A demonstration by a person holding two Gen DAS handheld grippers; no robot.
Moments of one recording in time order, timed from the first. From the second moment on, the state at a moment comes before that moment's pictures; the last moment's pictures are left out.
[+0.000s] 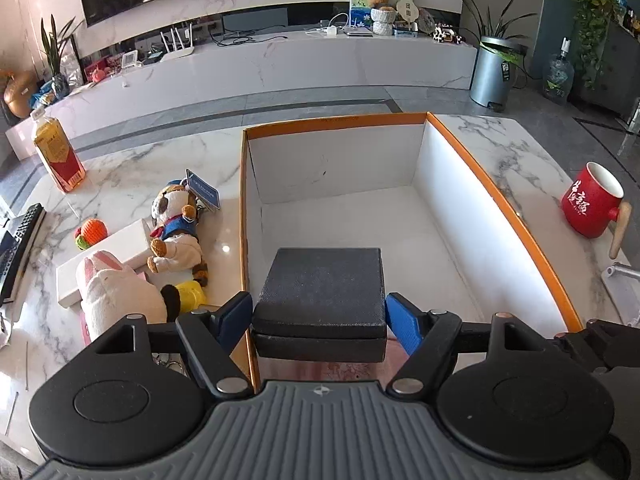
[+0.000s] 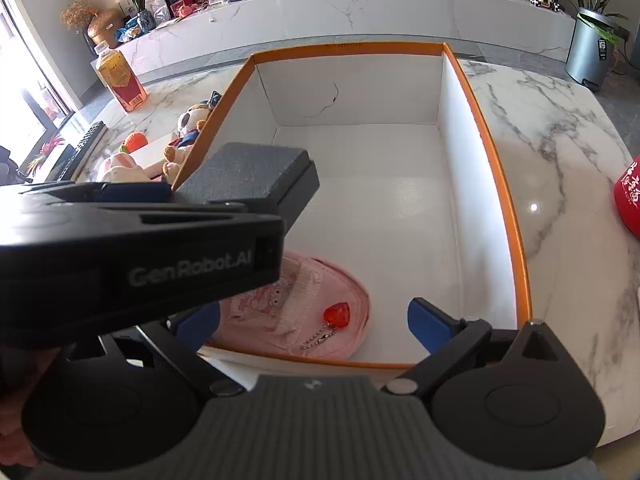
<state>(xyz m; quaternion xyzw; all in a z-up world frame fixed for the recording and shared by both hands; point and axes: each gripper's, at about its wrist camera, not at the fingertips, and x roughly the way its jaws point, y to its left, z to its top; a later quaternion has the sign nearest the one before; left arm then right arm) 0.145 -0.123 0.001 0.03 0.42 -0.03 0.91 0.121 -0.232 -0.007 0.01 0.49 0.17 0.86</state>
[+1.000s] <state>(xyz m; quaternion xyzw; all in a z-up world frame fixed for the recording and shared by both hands) 0.114 0.016 0.007 -0.08 0.41 0.06 0.91 0.124 -0.244 0.007 0.05 0.47 0.15 0.87</state>
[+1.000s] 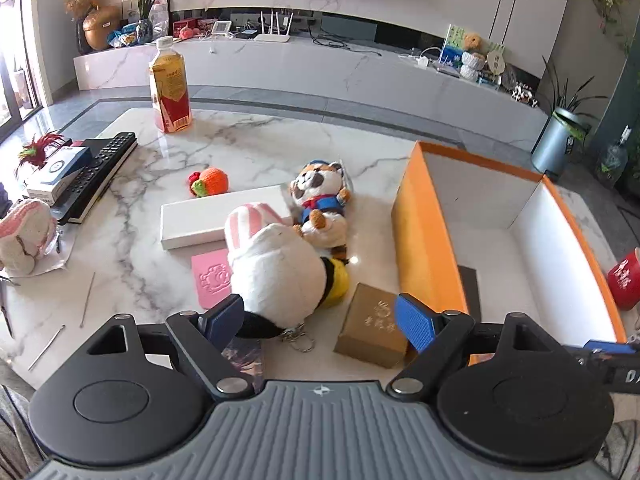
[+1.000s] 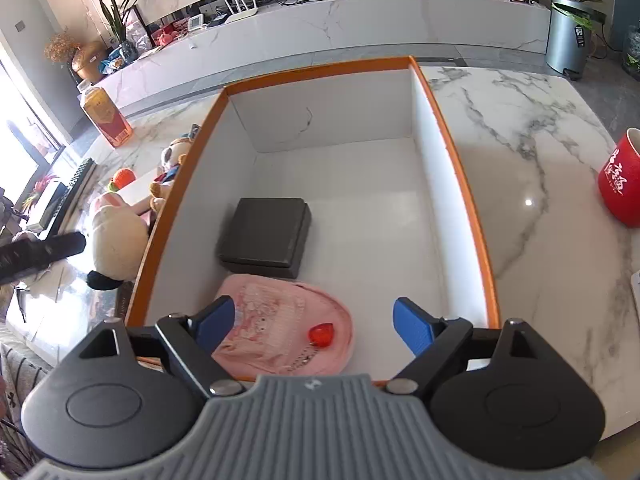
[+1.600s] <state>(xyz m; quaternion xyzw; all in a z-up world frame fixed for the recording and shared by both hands) 0.098 0.079 -0.038 -0.03 0.48 0.10 0.87 0.103 -0.106 0.038 -0.04 0.39 0.31 0.87</state>
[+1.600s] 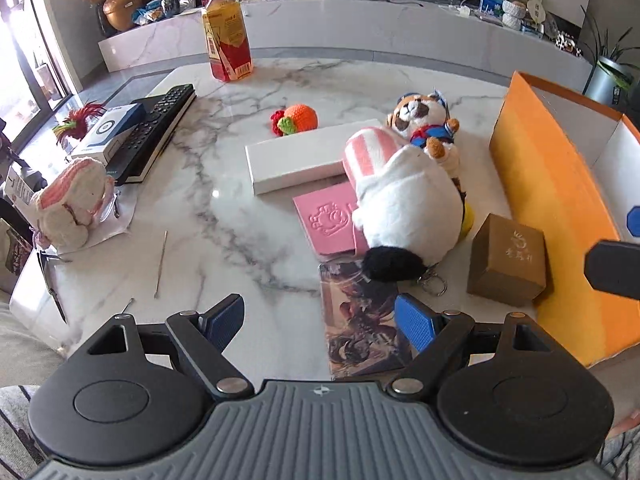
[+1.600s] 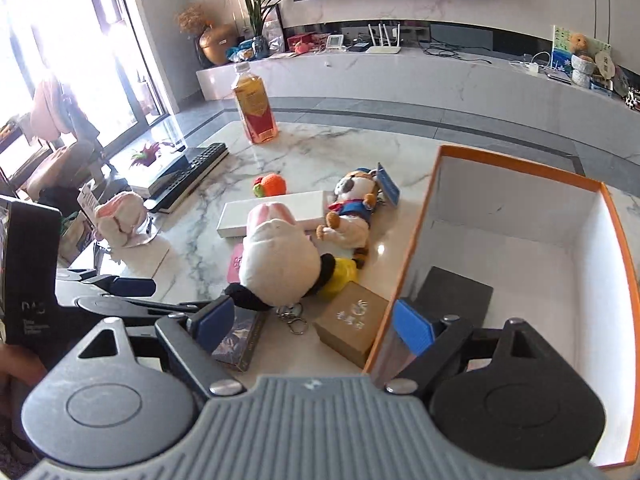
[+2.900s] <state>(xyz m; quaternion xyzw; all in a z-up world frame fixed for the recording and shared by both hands) 0.124 0.078 -0.086 -0.07 0.50 0.04 0.86 0.189 -0.009 -0.035 -0.01 0.47 0.26 0.84</state>
